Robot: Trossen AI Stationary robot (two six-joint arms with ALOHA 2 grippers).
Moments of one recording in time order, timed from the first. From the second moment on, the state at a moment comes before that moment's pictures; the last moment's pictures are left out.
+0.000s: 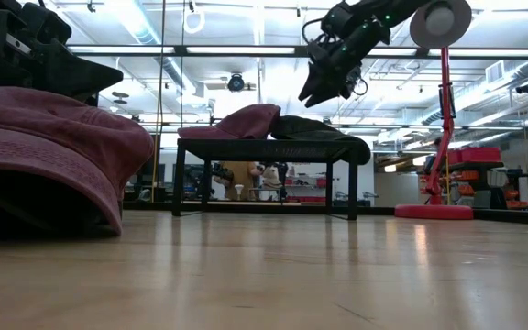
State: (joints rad) left arm 0.00 0.01 0.01 0.05 -0.07 -0.02; right arm -0.69 1.68 1.60 -0.65 -0.22 -0.04
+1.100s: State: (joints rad) left arm 0.00 0.01 0.01 0.05 -0.07 -0.02; right arm -0.66 1.71 1.60 -0.69 -0.18 -0.15
